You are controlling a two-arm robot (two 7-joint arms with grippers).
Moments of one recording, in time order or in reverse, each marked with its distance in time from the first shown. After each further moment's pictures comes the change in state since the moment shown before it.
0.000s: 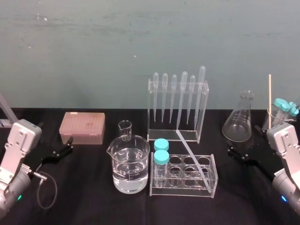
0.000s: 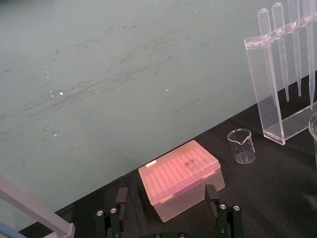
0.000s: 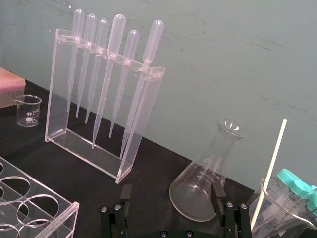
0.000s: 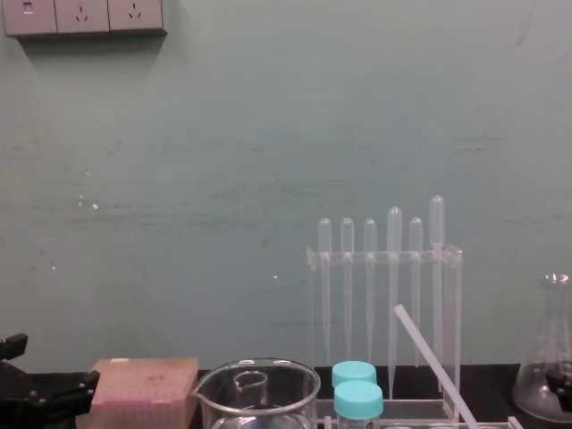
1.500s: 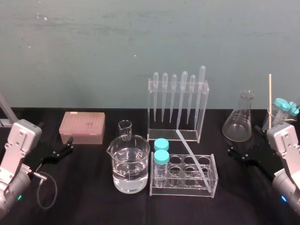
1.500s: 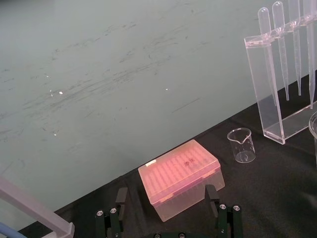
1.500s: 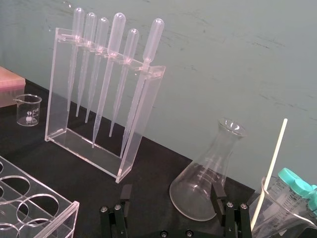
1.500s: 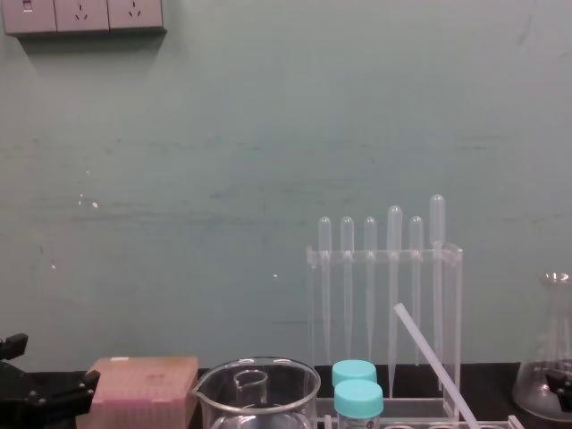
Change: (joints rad) left arm 0.000 0.000 0.000 0.000 0.000 0.000 0.000; right arm 0.000 0.000 0.000 0.000 0.000 0.000 0.000
